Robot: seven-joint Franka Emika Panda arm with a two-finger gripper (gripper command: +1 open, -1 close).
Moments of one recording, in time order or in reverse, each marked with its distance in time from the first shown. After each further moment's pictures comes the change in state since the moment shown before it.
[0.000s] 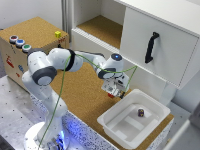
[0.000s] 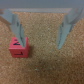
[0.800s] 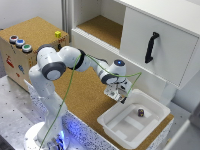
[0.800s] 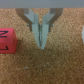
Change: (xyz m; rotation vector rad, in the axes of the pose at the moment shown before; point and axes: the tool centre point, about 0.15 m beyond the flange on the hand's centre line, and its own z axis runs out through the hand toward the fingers) arm 0.009 0.010 0.040 -0.028 -0.017 0.044
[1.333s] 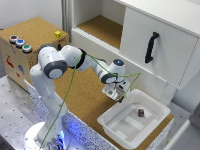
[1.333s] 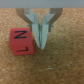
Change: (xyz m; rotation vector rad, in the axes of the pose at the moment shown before) arm 0.007 -0.039 0.010 0.013 -0.027 0.069
